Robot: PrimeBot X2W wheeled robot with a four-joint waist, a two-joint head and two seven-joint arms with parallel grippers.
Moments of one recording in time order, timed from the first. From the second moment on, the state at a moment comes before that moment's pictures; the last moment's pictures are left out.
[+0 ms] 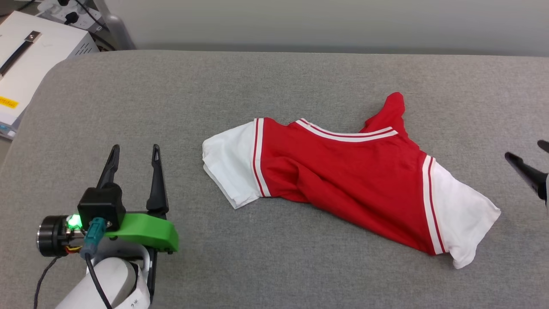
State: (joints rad) left arm -0.27 0.58 -0.56 -0.03 -0.58 0.49 -0.26; right arm -0.34 -0.79 0.24 0.01 0.69 0.13 0.56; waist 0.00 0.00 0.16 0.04
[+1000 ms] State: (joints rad) left arm -0.24 0.35 -0.35 0.07 -0.36 0.25 -0.26; right arm -0.34 -0.77 0.42 0.32 0.80 0.13 0.53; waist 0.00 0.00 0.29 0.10
